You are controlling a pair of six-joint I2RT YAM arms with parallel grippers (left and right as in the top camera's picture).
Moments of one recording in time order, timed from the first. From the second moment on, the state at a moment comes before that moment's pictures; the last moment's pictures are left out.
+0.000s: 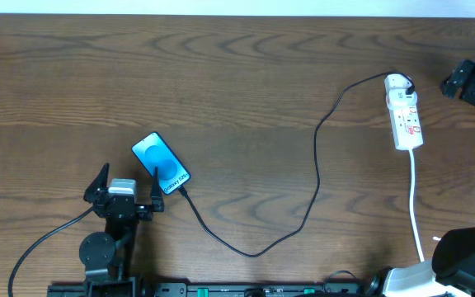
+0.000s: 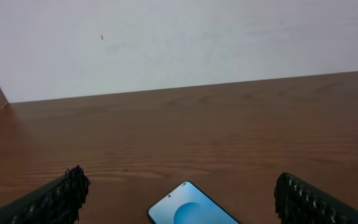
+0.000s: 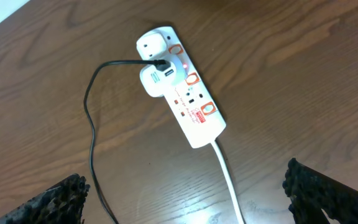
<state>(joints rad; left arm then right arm) 0.08 0.01 0.01 -0.07 0.14 0.10 -0.45 1.70 1.82 -1.22 -0.19 0.09</state>
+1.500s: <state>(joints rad) 0.08 0.01 0.01 -0.09 0.12 0.14 -0.45 1.70 1.82 -1.22 -0.19 0.09</state>
